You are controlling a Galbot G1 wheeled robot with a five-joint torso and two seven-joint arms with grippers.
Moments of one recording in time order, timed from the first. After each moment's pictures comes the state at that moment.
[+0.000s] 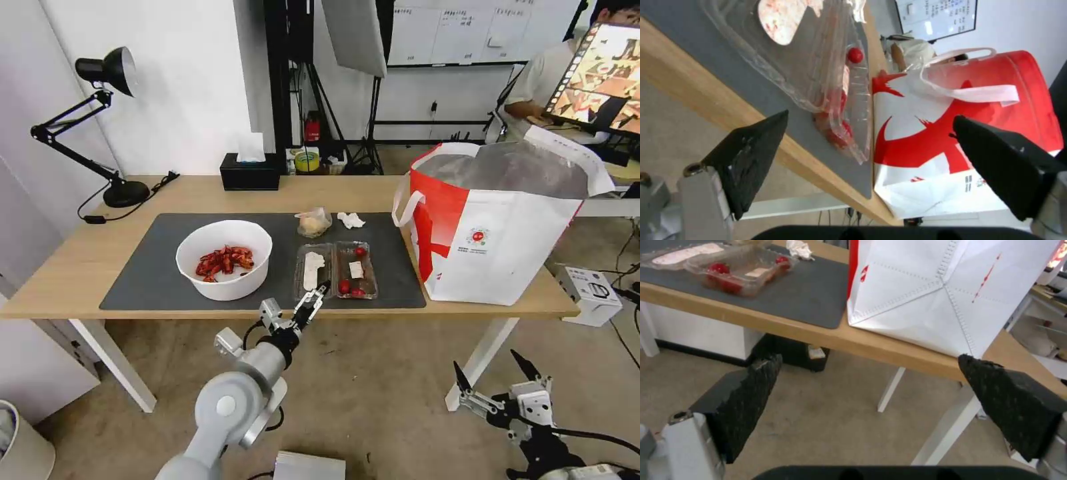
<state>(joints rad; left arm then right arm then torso) 1.23 -1.33 -0.17 -2.06 -1.49 0.20 -0.41 -2.10 1.21 0.75 2.38 0.15 0.00 0.06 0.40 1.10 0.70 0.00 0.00</state>
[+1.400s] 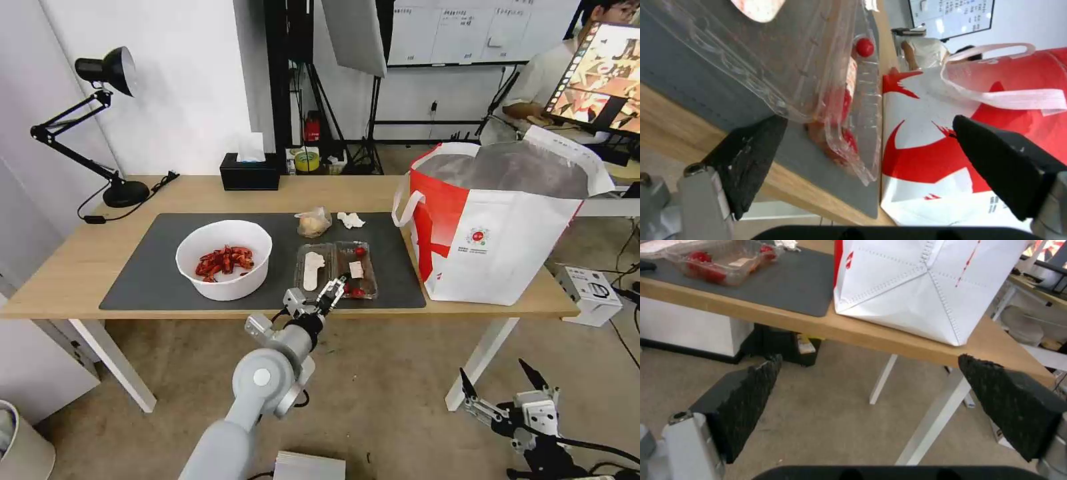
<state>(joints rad) 1.11 -1.42 -0.11 -1.93 -1.46 0.19 -0.48 -2.13 1.26 0.74 2.37 0.13 0.02 0.08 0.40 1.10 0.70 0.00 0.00</state>
